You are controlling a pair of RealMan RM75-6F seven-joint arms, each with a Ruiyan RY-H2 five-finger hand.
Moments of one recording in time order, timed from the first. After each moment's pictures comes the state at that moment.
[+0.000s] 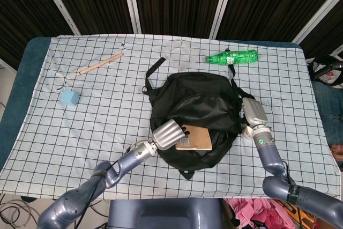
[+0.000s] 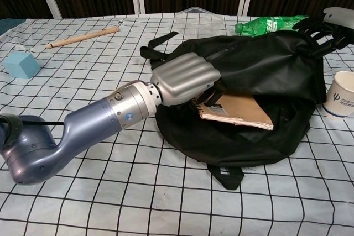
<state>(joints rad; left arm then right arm) -1.04 -2.26 0.00 -0.35 1.67 1.20 -0.15 0.62 -1.45 0.30 -1.39 -0.98 0.94 0.02</state>
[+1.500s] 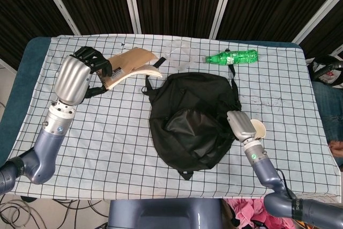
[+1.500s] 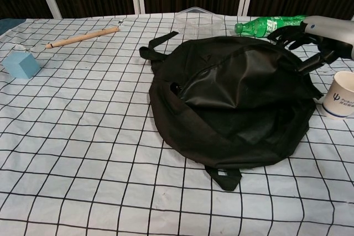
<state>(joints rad) -0.80 -1.23 -0.32 -1.58 1.42 1.40 -0.01 0.58 -1.38 0.21 -1.63 -1.16 1.00 0.00</state>
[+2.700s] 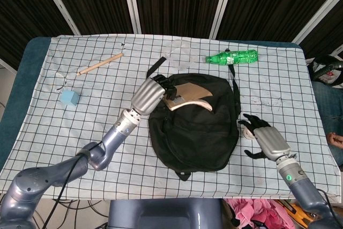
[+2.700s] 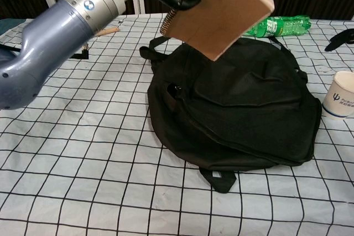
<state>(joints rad) -1.07 -1.88 -0.24 -0.84 1.55 1.25 -0.28 0.49 -1.00 0.06 -1.85 -1.22 1.01 -0.07</state>
